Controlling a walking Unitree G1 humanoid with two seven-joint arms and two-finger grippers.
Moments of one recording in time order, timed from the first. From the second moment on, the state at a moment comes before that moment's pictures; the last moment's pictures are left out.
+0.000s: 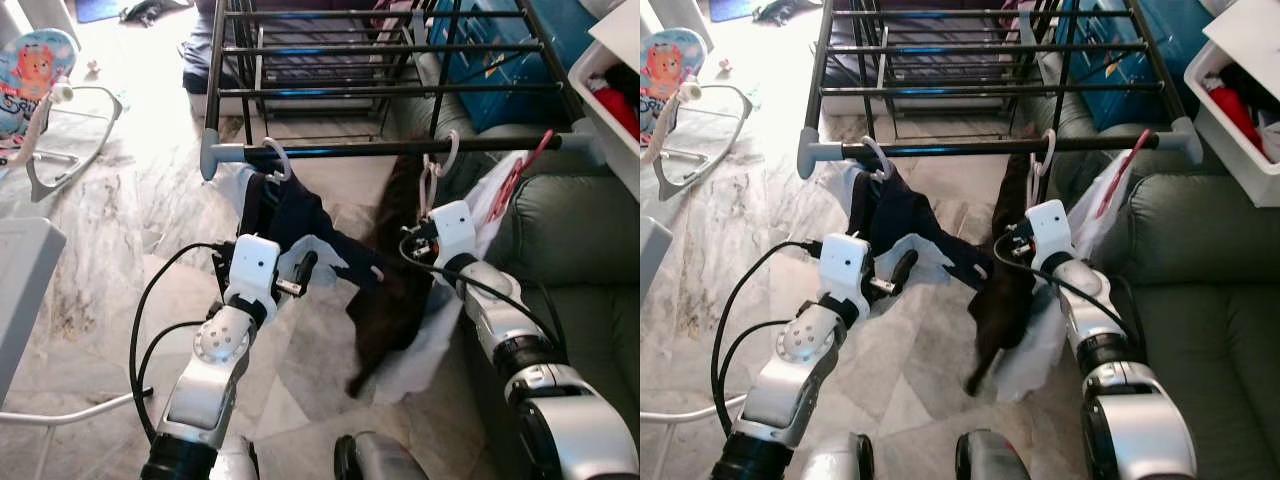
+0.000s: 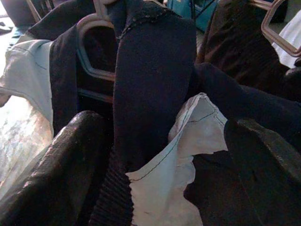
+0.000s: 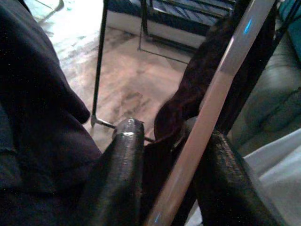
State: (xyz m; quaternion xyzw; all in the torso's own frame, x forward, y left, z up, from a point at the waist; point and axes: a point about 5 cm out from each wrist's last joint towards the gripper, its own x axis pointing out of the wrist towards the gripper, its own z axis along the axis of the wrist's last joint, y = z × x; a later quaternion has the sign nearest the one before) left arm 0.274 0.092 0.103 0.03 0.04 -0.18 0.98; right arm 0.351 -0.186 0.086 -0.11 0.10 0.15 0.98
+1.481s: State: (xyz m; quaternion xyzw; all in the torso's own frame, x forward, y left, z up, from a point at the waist) left arm 0.276 0.095 0.097 0.03 0.05 -0.15 0.99; right arm 0.328 -0.202 0.101 -0.19 -0.01 0.12 0.97
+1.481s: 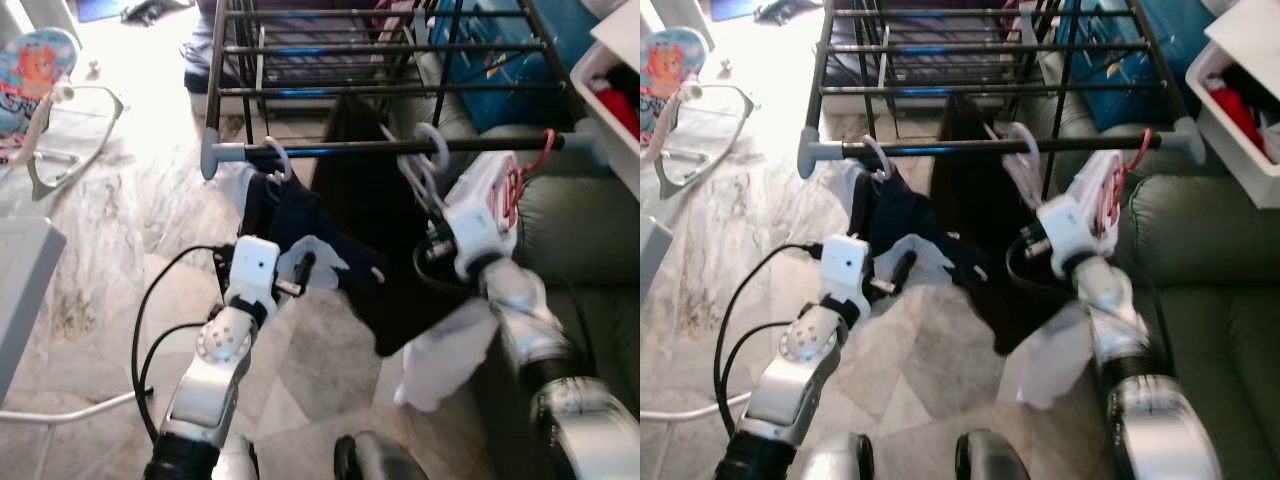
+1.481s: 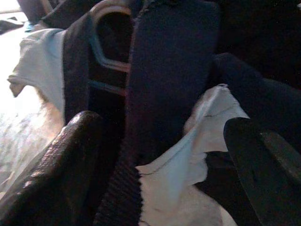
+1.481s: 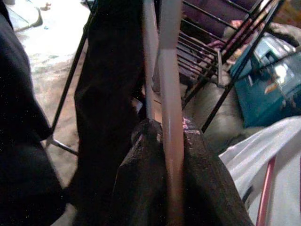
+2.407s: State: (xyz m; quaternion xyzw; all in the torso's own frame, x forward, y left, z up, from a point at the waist) left arm 0.271 0.105 0.089 0.06 0.06 -0.12 0.99; right arm 0.254 -0.166 0.081 -0.07 0.05 0.00 1.00
